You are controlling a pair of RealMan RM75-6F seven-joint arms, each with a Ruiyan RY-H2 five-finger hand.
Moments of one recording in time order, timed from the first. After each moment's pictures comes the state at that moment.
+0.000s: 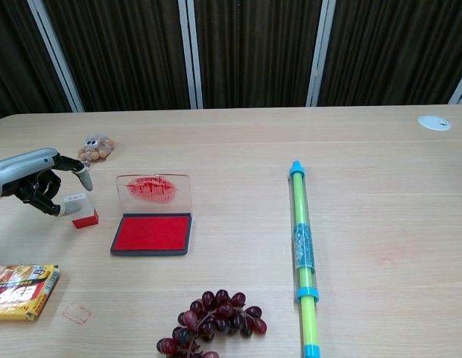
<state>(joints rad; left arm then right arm) -0.59 -1.64 -0.07 -0.97 1.37 0.89 -0.33 0.11 -1.17 0.10 -1.50 -1.42 1.43 -0.02</state>
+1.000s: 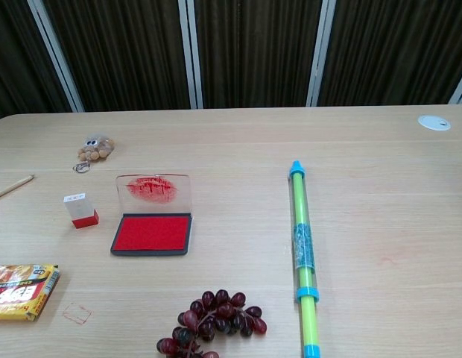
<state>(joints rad) -0.20 -1.22 0.00 -1.60 1.42 1.53 0.19 0.09 -1.13 0.08 -1.56 -1.51 1.50 0.03</state>
